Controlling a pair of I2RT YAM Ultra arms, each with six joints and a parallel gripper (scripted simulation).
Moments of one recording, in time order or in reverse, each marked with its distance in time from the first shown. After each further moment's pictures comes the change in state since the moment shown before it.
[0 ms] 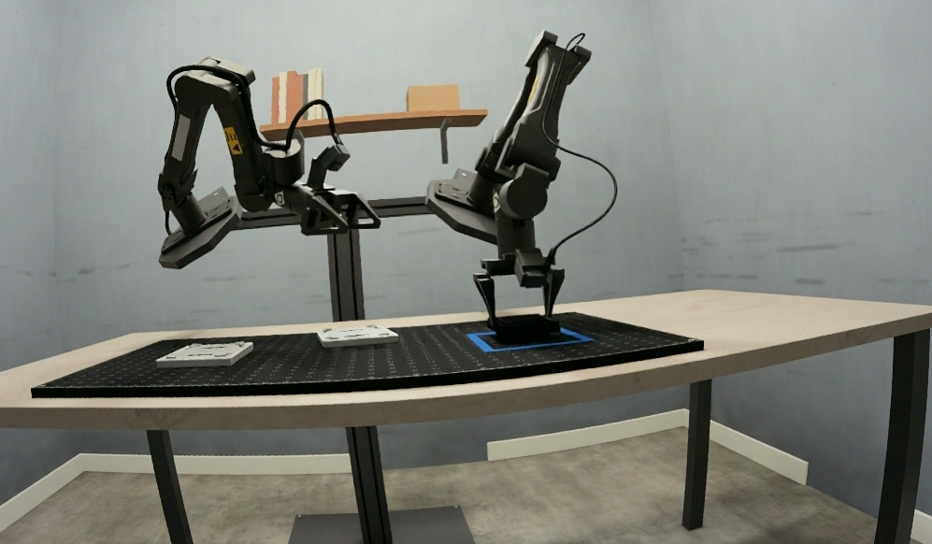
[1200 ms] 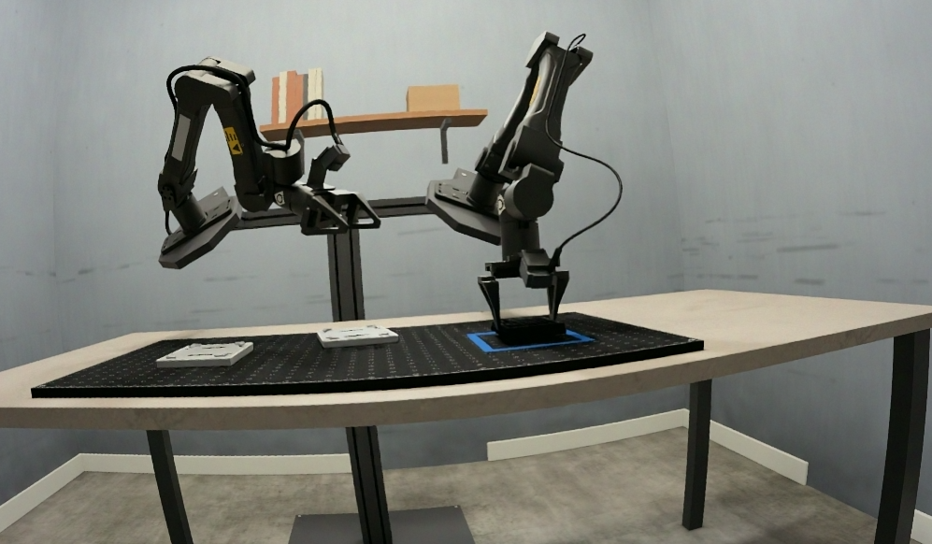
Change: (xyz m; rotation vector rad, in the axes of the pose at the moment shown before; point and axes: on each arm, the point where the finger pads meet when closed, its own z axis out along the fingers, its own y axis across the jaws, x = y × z) left arm -0.009 0.005 0.003 0.000 -0.031 -0.008; right arm 0.000 0.000 0.000 0.000 0.000 0.000
